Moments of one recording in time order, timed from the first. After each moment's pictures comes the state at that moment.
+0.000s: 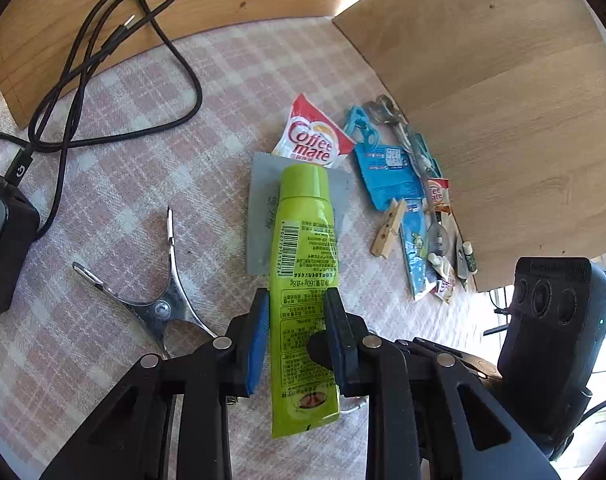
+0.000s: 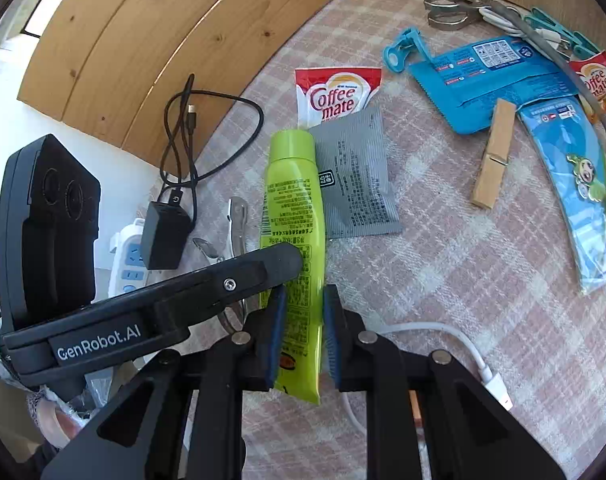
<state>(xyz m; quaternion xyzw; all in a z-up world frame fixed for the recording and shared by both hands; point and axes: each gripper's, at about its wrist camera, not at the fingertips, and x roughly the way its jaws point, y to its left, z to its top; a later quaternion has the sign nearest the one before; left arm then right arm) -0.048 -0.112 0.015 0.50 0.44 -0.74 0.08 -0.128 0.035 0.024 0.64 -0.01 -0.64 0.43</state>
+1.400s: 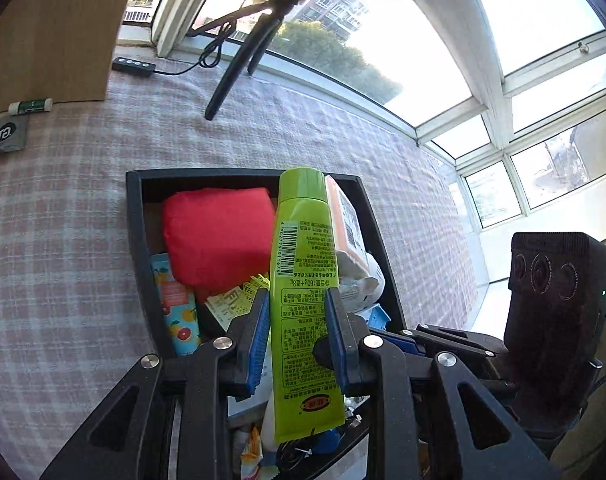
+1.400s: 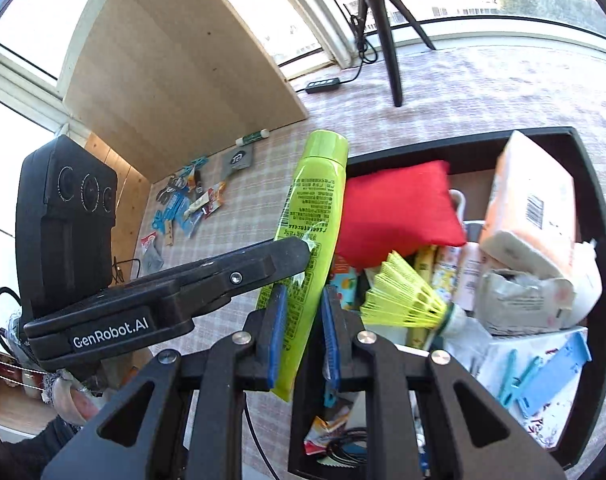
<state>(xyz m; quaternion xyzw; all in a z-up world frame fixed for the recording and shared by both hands) -0.119 0.357 0.124 0.57 0.16 -0.74 -0.32 -0.033 0.500 0.139 0.55 -0.22 -0.80 0.12</state>
